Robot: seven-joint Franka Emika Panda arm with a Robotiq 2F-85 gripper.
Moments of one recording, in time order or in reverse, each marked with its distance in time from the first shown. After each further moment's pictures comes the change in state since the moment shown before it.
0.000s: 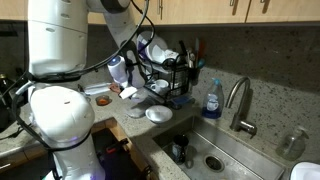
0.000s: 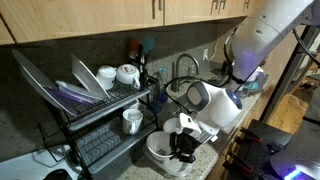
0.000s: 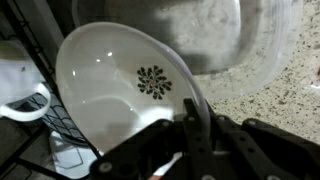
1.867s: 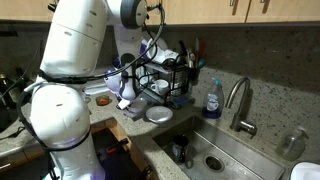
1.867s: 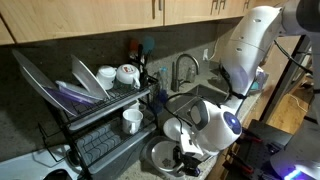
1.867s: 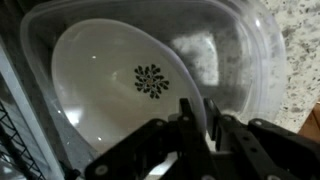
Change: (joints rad) arm -0.125 0.181 0.170 -0.057 0.147 -0.261 -0.312
